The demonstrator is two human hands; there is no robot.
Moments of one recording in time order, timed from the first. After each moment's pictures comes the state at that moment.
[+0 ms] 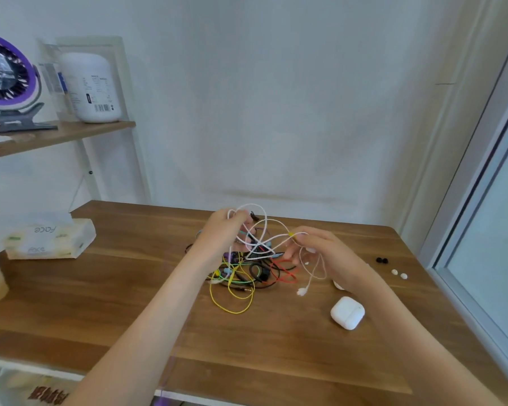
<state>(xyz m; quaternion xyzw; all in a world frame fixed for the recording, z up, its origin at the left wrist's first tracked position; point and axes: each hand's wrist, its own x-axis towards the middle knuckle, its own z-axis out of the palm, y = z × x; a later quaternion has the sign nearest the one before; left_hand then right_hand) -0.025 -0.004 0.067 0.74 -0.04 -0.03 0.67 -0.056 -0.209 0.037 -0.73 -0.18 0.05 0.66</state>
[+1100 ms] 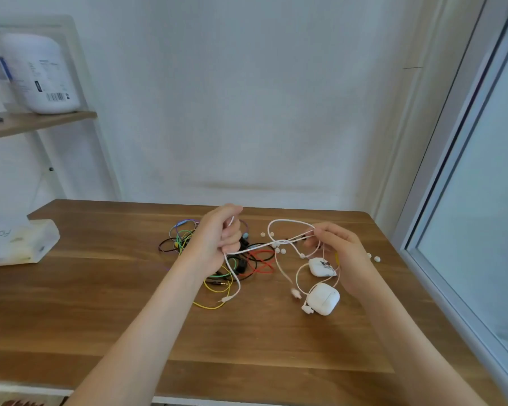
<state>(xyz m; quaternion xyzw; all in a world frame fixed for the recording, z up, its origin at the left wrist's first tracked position) -0.026 -0.034 0.049 0.56 -0.09 -0.15 0.81 -0.080 -0.257 0.012 -0.69 -0.01 -0.12 0.72</state>
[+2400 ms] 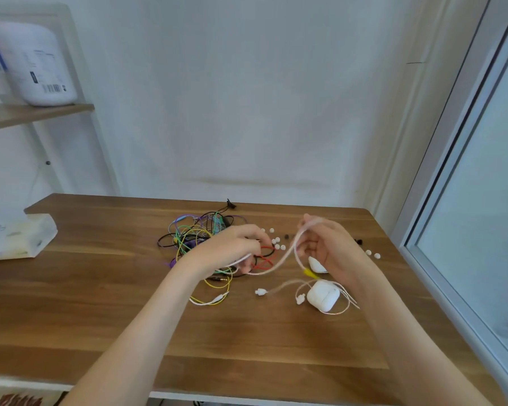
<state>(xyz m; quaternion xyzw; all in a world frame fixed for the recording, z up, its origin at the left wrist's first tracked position) -0.035 -0.033 0.042 0.82 -0.24 -0.21 0.47 -0.073 -0.241 0.025 -0.65 -0.03 -0.01 0.76</state>
